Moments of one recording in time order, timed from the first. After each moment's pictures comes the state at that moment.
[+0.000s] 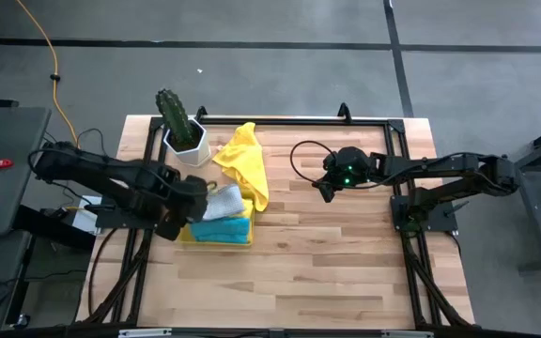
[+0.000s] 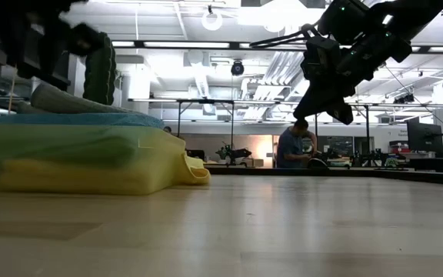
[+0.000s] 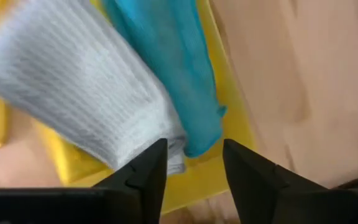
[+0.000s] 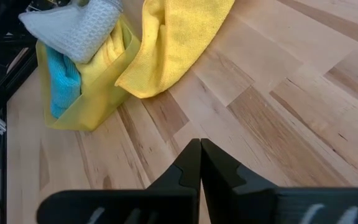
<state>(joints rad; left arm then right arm) -0.07 1.14 1.00 -1.20 0.08 0.18 -0.25 1.20 0.60 -0.09 -0.15 0.58</state>
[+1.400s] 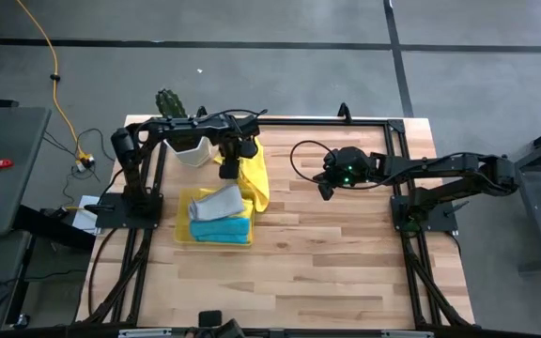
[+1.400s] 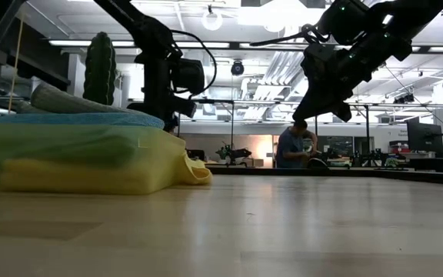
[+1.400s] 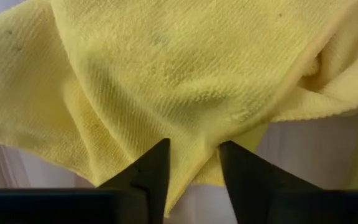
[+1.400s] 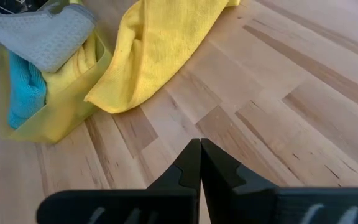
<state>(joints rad) 0.63 1.87 1.32 -0.94 -0.03 0.57 -0.25 1.20 0.60 -0.09 -0.02 0.49</state>
